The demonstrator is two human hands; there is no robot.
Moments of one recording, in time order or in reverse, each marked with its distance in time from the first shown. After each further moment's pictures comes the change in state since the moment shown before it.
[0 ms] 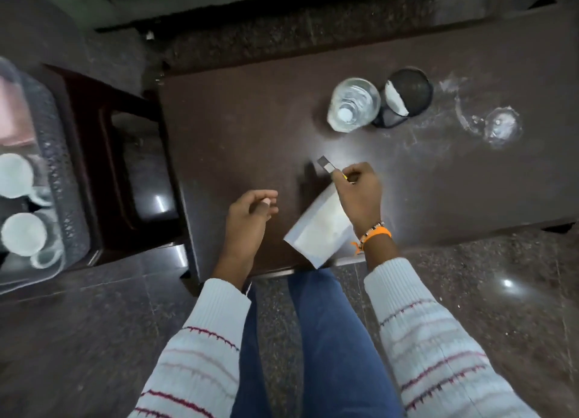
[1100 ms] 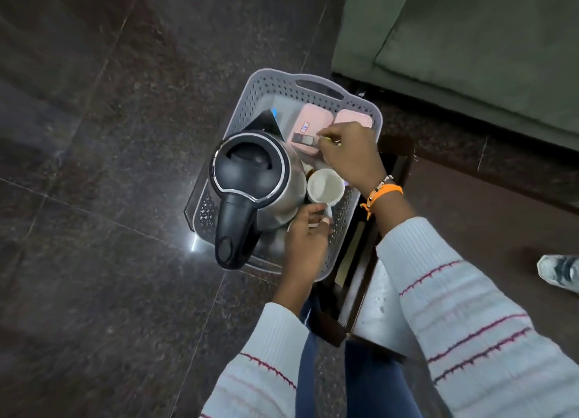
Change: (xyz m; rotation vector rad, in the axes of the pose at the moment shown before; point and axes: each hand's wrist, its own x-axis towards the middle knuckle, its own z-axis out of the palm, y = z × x) left_hand 0.017 0.003 -0.330 -0.423 0.346 0.013; right_hand -0.217 -0.277 0.359 -0.524 -0.600 -0.891
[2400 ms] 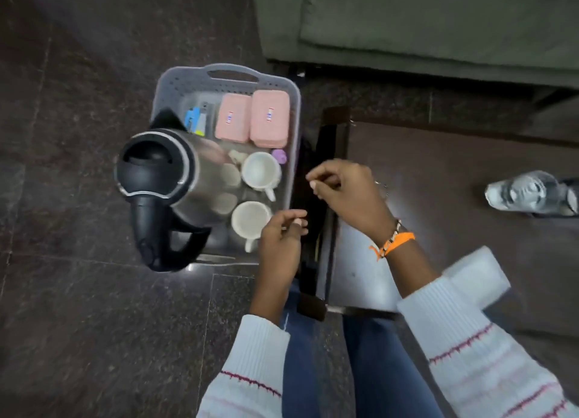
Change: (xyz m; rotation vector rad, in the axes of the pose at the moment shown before) left_hand -0.032 -0.027 0.028 0.089 -0.116 0.075; right_hand -0.107 0.080 -0.038 0.230 0.021 0.046
